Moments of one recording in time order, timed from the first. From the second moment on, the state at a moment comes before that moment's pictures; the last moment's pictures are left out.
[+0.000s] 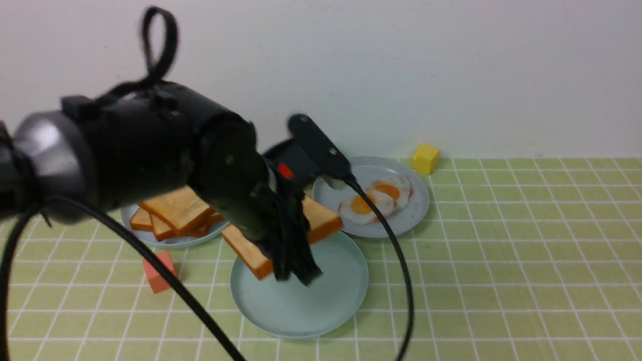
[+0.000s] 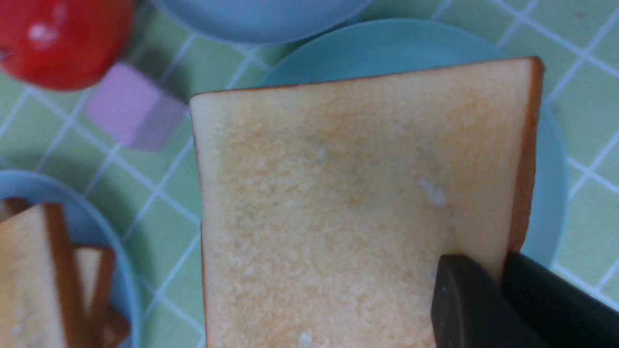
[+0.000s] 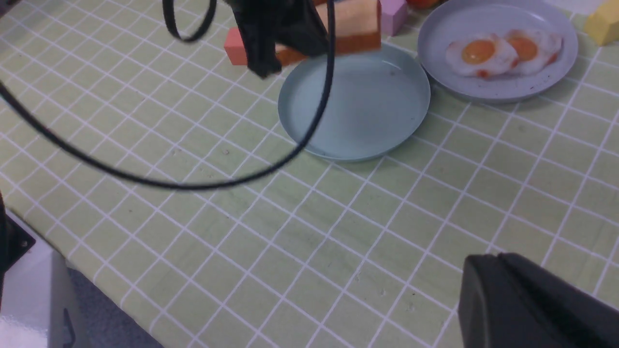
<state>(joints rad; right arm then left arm) 0.36 0.57 -0.92 0.38 1.07 -0.24 -0.68 1.69 -1.25 0.09 0.67 0.31</state>
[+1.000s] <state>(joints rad) 0.36 0.58 -0.92 0.38 1.09 -0.17 -0.77 1.83 -1.25 0.39 0.65 0.01</state>
